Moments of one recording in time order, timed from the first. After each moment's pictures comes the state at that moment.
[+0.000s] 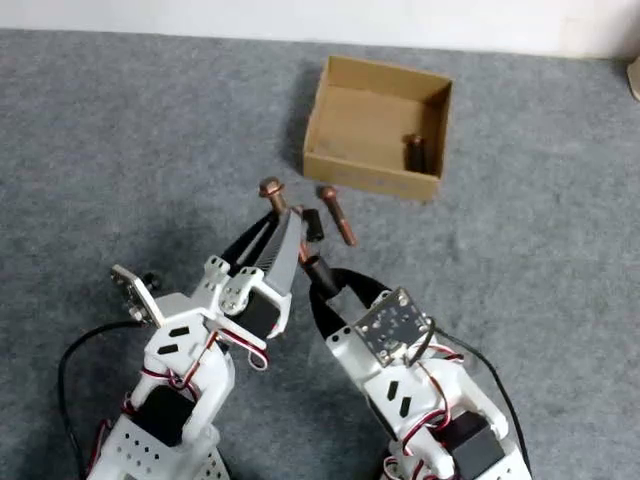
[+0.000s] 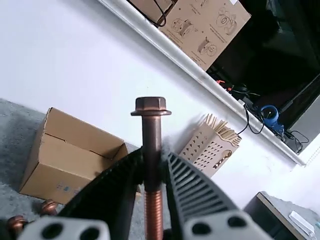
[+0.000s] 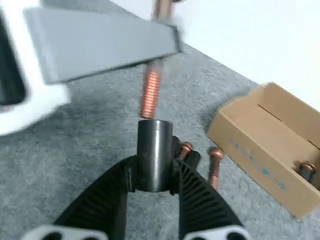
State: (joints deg) left arm 24.6 -104.0 95.5 6.5 40.9; right arm -38.9 -105.1 78.5 50.0 14.4
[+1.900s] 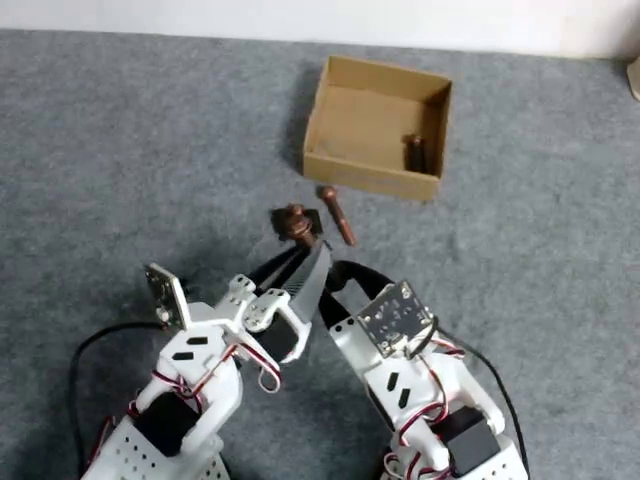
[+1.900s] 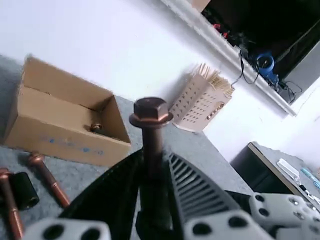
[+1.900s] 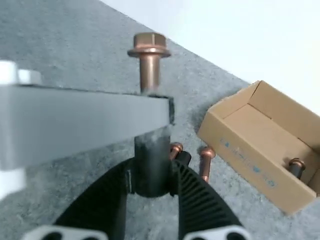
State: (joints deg) left arm 35.0 -104.7 95.4 19.0 41.0; right arm -35.8 -104.8 79.9 45.6 14.5
